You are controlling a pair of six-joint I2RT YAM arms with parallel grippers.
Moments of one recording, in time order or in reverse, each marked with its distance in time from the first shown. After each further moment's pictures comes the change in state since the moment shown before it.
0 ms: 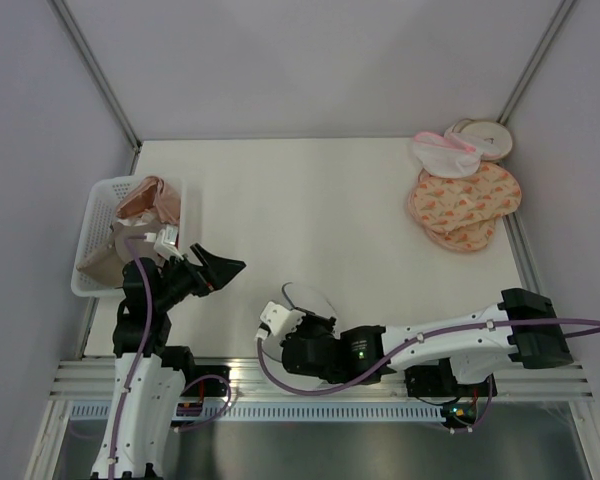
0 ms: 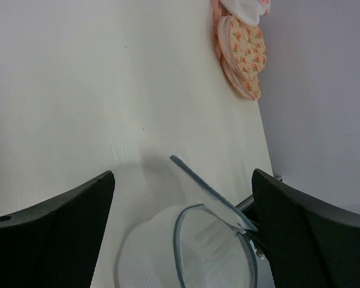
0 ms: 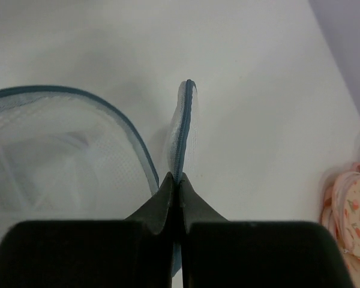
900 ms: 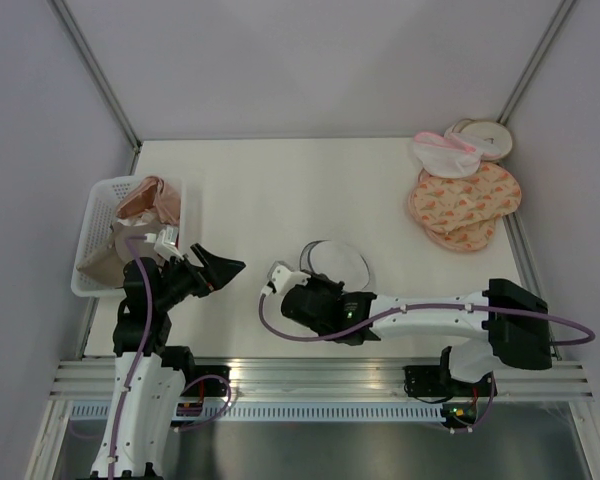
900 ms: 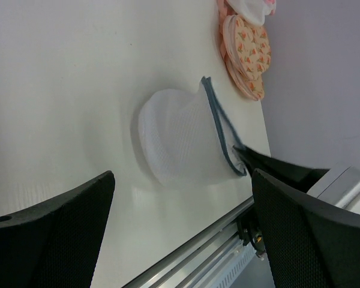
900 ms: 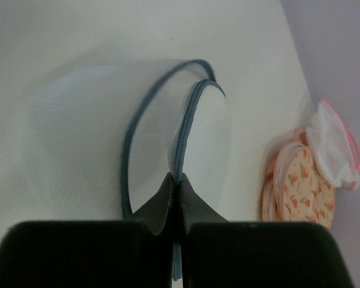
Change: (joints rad) left arm 0.000 0.005 0.000 -0.014 -0.012 0.000; right arm -0.303 0.058 0.019 0.042 0.077 -0.213
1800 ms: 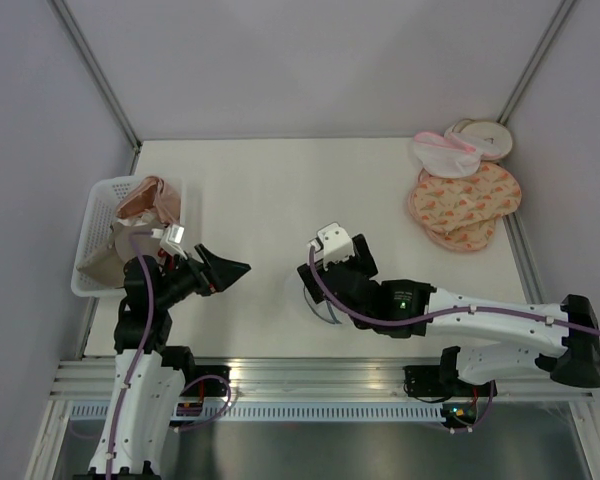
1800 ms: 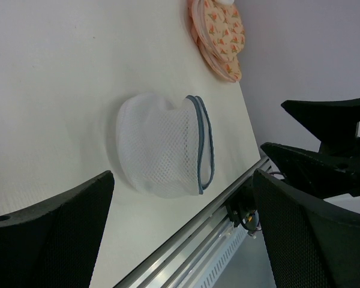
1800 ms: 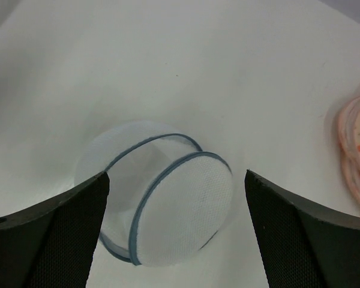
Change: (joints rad) left arm -0.013 0.021 -0.002 0.071 0.113 0.000; right arm -0.006 -0.283 0.045 -0.144 -0.080 0.424
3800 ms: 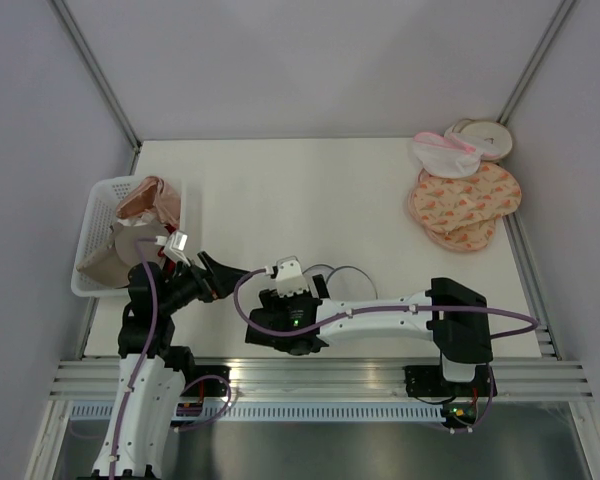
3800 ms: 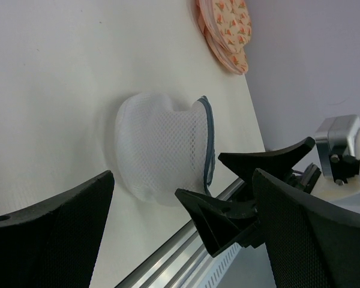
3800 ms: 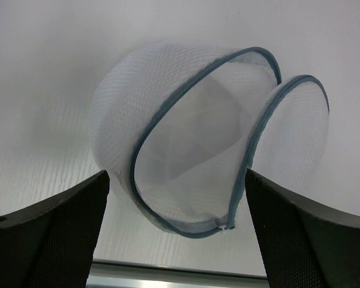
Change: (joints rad) left arm -0.002 -0.047 -0.075 0.011 0.005 0.009; right arm 0.142 0.611 0.344 -0.467 0.080 0.798
